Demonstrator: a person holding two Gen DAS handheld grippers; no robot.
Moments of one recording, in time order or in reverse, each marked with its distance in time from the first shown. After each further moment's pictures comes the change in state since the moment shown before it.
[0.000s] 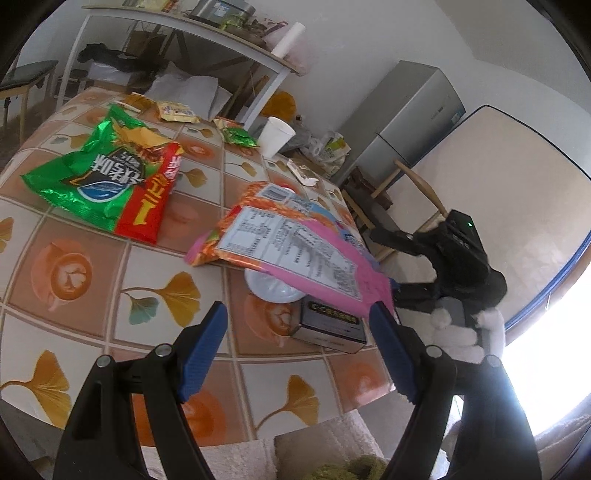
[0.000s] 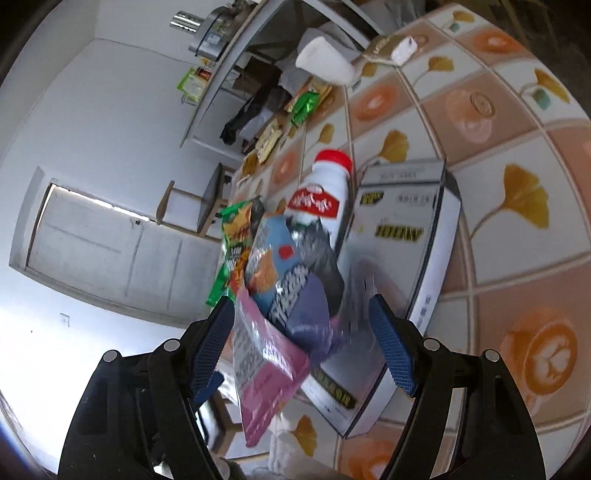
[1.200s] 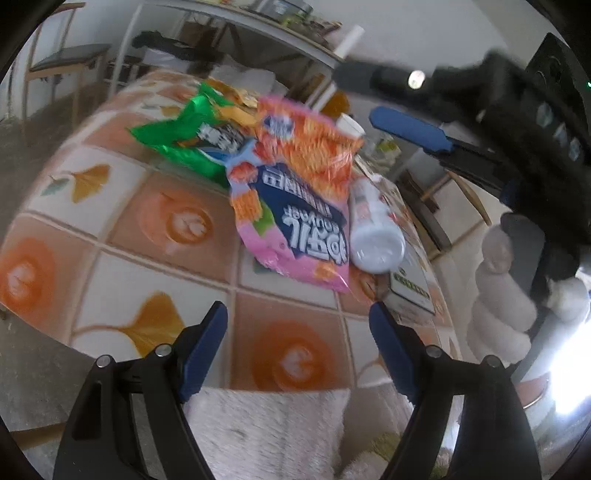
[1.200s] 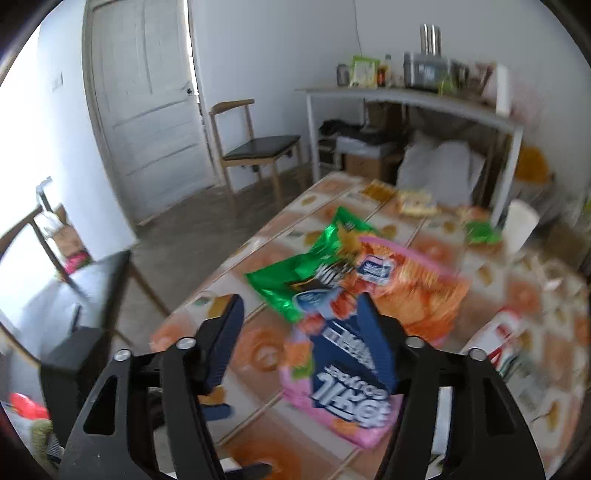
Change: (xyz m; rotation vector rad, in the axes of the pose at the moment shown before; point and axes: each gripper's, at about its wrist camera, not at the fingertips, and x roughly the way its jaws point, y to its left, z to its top) left arm -0.037 0.054 -0.034 -0.091 0.026 0.155; right arm 0.104 0.211 -0.083 -0.867 -0.095 -0.198
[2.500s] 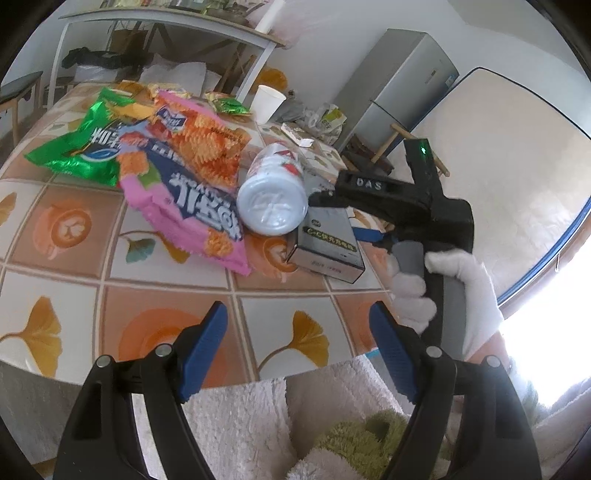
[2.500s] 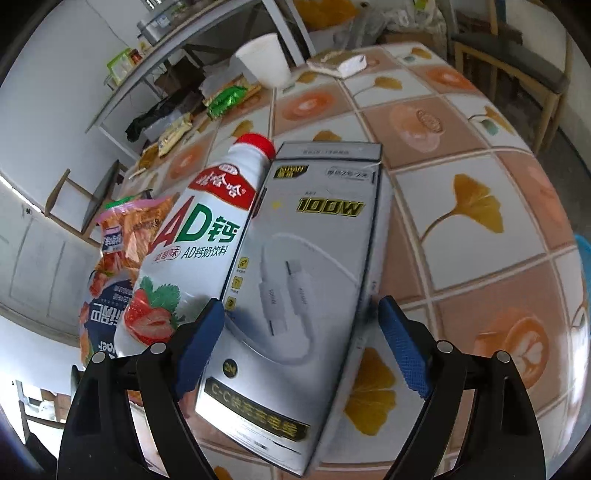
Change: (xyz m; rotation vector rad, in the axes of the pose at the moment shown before) left arm 0.026 -0.069 -0.015 0.190 0.060 -0.126; right arm -0.036 -0.181 -0.104 0.727 0.156 -0.363
